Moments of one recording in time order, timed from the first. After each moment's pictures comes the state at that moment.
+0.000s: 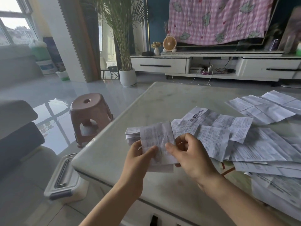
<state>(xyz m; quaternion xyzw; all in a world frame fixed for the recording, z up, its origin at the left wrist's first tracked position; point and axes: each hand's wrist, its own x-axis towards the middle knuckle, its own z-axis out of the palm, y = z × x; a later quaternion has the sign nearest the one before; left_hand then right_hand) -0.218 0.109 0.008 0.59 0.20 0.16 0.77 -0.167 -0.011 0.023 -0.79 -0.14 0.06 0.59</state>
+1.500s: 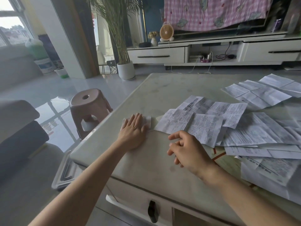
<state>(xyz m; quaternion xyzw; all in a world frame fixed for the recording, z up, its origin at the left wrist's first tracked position) -0.130 0.176 -0.030 0.99 0.11 0.04 0.11 -0.163 -0.032 0.010 -0.80 -0.16 0.14 0.55</state>
